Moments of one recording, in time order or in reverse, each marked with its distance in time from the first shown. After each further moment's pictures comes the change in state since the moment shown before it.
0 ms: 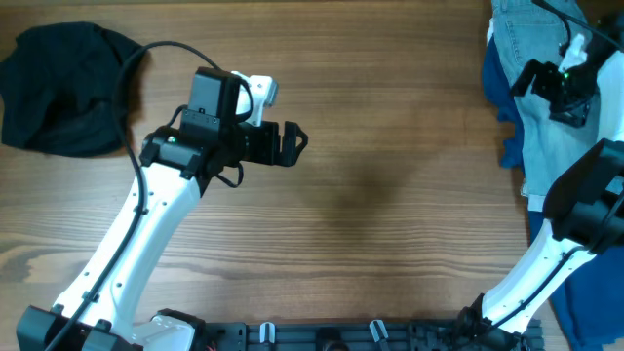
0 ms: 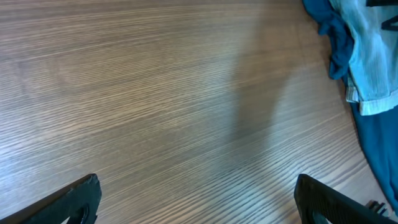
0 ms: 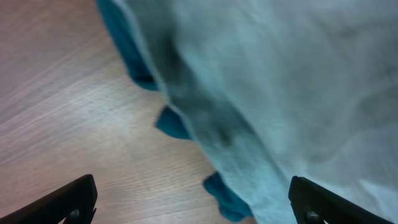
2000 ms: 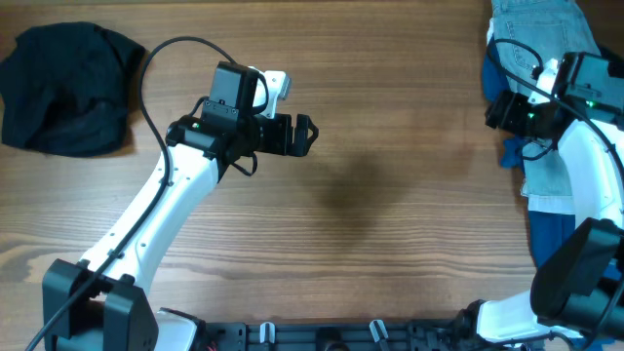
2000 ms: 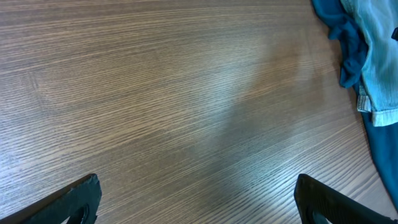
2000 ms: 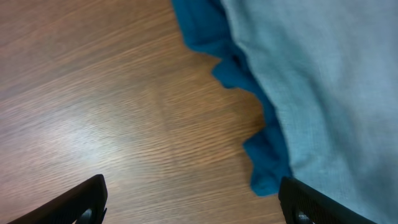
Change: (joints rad) left arm -0.018 0.129 0.000 0.128 0.000 -0.023; right arm 0.114 -0.518 -0.717 0.516 0.057 0.031
